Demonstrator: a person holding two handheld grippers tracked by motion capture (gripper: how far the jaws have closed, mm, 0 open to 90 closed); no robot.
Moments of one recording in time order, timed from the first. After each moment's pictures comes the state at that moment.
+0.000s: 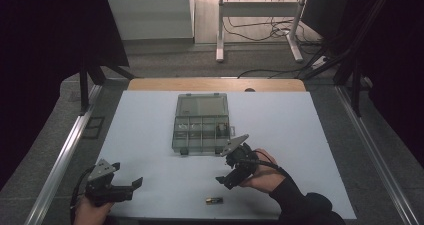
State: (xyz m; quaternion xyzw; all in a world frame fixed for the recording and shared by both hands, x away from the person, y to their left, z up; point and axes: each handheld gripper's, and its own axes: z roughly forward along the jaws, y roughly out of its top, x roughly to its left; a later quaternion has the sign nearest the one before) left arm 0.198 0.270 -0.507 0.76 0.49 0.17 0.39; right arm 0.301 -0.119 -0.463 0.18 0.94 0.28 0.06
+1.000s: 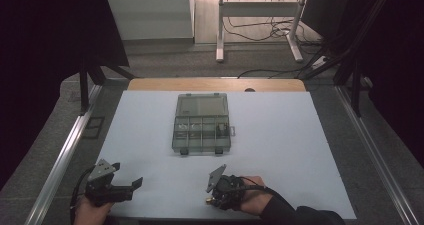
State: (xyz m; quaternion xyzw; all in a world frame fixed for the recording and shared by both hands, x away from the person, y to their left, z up) left arm 0.198 0.270 -0.507 0.76 0.49 0.17 0.39; right arm 0.250 -0.090 -0.507 0.05 0.98 0.20 0.00
